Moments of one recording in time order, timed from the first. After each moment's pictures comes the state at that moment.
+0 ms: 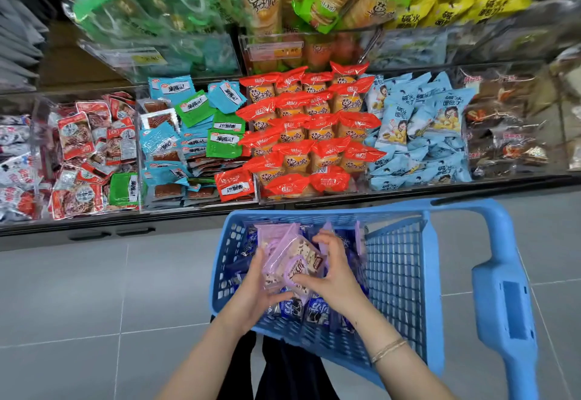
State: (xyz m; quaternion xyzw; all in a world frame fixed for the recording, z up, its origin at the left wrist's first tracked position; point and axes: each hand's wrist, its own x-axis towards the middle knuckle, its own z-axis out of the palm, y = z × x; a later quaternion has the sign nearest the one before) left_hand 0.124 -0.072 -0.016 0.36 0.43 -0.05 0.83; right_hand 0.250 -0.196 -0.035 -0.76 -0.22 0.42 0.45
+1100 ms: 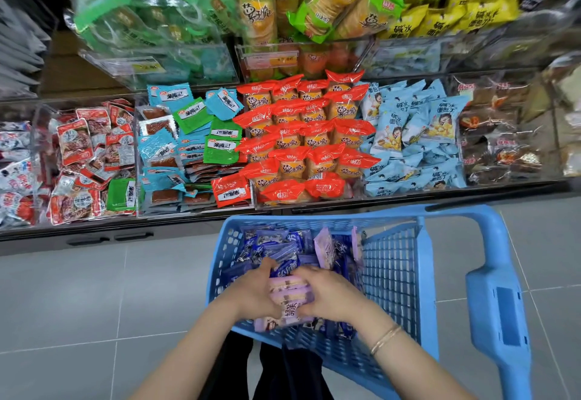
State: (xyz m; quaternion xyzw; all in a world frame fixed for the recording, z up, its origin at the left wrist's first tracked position) left_hand 0.142 -0.051 -0.011 0.74 0.31 -0.36 0.48; right_hand 0.265 -0.197 -0.035 -0.74 -0.45 0.48 0.14
